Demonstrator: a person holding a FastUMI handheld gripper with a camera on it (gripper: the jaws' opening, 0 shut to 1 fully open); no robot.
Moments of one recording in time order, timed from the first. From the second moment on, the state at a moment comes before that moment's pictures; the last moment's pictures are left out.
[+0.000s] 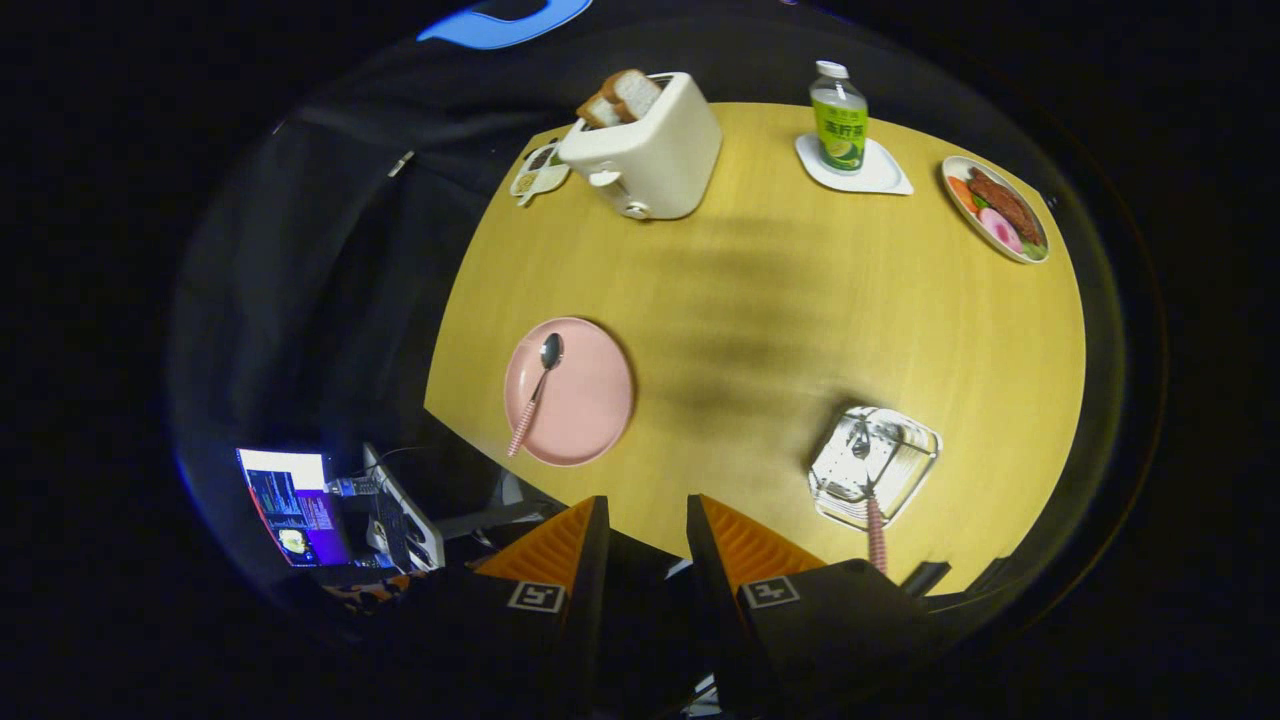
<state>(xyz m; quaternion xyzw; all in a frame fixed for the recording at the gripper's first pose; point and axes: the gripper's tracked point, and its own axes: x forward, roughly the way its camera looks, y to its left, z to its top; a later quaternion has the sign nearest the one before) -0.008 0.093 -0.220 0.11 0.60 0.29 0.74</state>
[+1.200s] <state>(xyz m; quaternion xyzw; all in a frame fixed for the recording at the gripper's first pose) -0.016 0.318 -0.376 0.14 0.67 0.23 0.69</state>
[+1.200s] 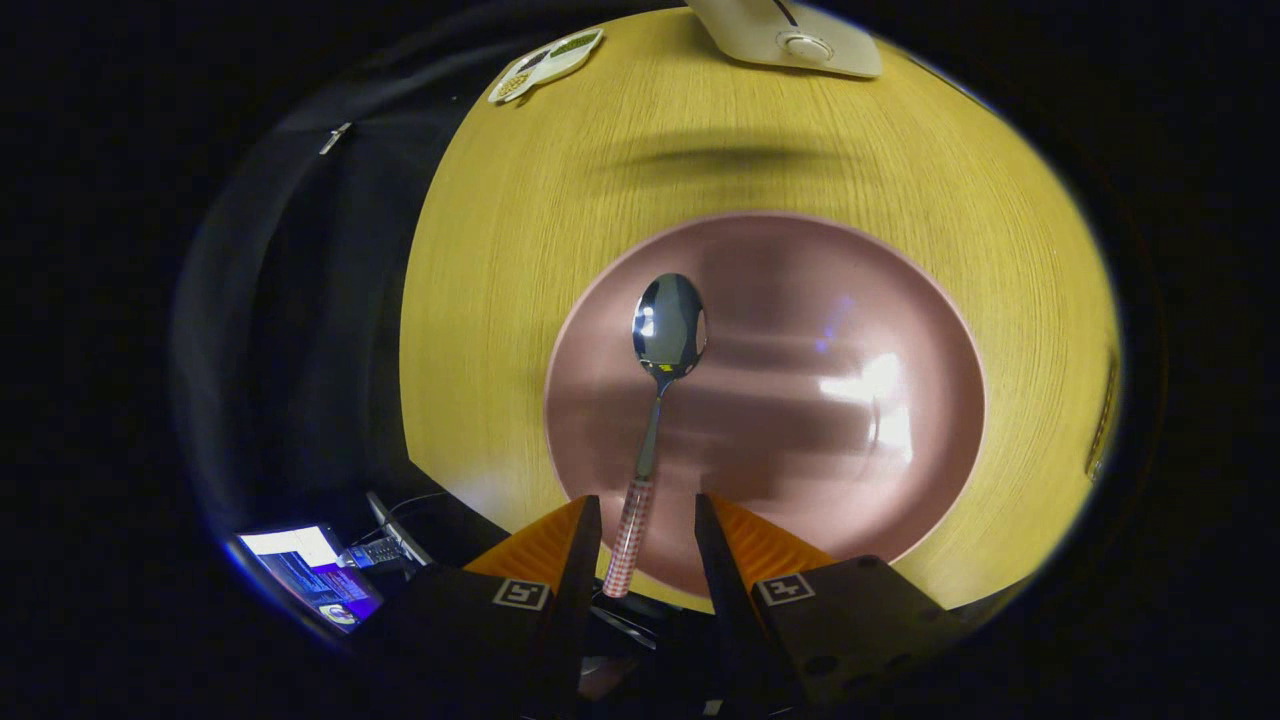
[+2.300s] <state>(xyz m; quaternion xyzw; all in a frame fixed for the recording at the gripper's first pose) -0.024 0.188 -0.280 0.18 0.64 0.31 0.68</state>
